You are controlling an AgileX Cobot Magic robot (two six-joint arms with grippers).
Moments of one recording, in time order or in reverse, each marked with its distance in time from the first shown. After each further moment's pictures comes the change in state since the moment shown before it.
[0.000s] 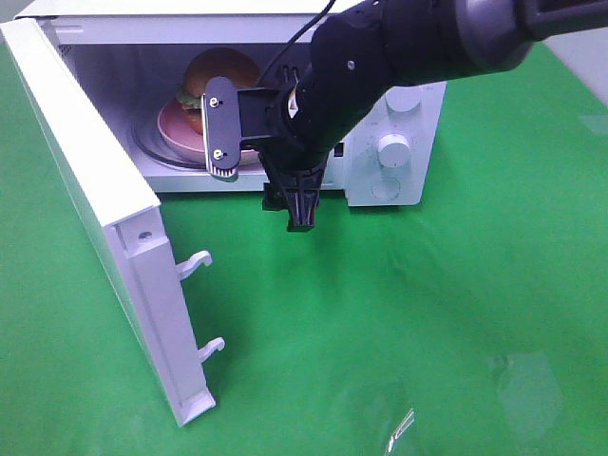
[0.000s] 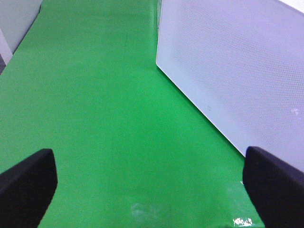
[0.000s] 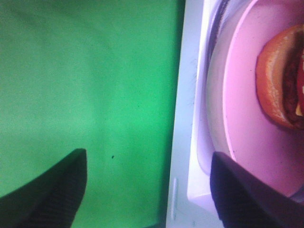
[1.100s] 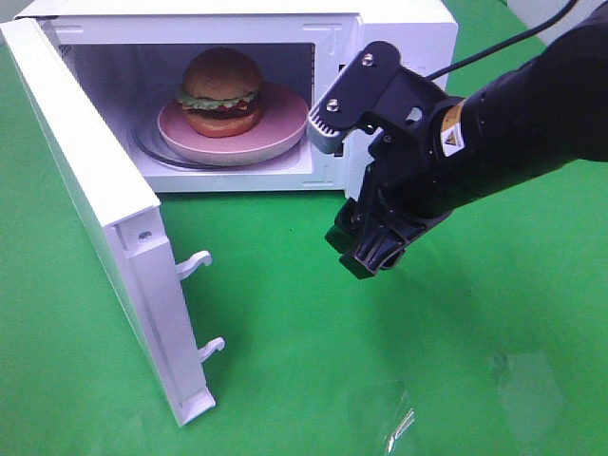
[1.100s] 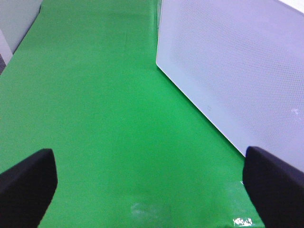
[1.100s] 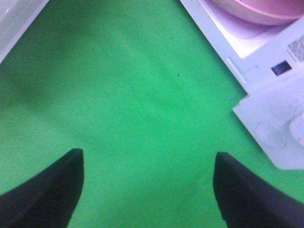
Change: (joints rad) left arm 0.000 0.000 0.000 0.000 0.000 0.000; right arm -0.011 -0.523 0.555 0.040 -0.073 0.706
